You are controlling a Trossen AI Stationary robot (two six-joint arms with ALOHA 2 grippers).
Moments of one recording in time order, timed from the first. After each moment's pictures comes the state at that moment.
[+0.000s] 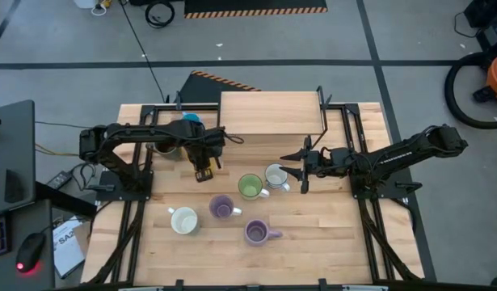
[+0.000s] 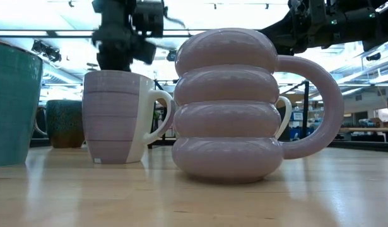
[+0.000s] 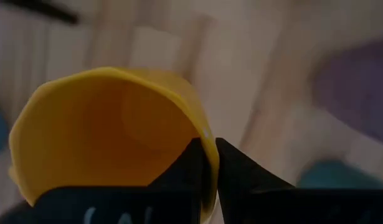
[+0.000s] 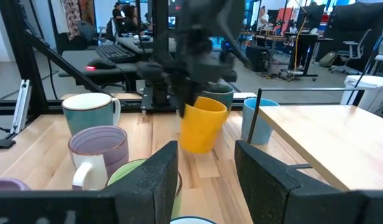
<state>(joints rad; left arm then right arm) 0.20 1.56 1.20 -1.08 0.08 -0.02 0.09 1.06 0.34 0.68 0.23 -0.04</state>
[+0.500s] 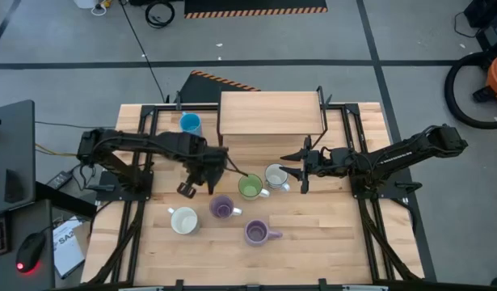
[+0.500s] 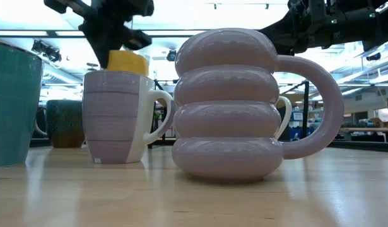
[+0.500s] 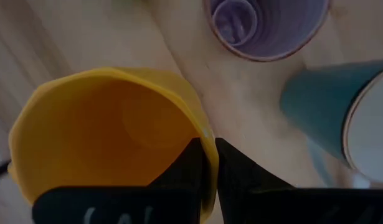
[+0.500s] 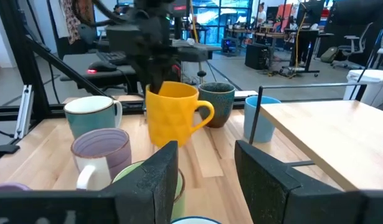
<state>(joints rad) -0.02 1.56 1.37 -1.23 0.05 0.50 0.09 1.06 0.34 0.68 0.23 -0.01</state>
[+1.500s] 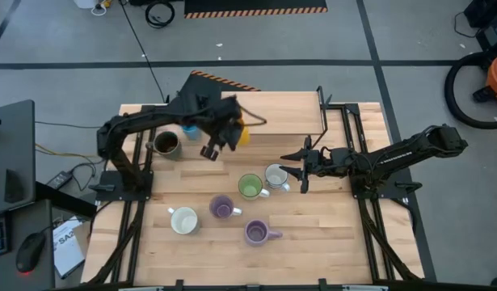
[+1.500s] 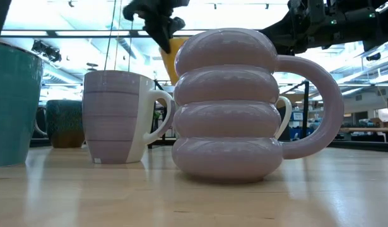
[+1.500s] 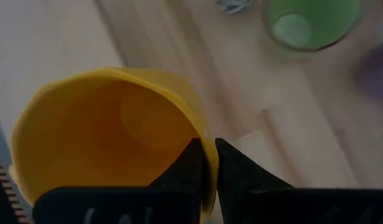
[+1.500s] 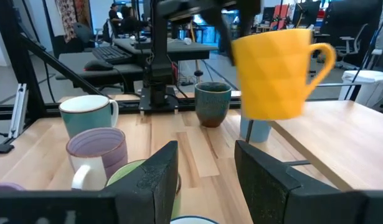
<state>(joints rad) 0.27 1.73 1.81 -1.21 -0.05 0.75 0.09 1.06 0.34 0.68 0.25 -0.02</state>
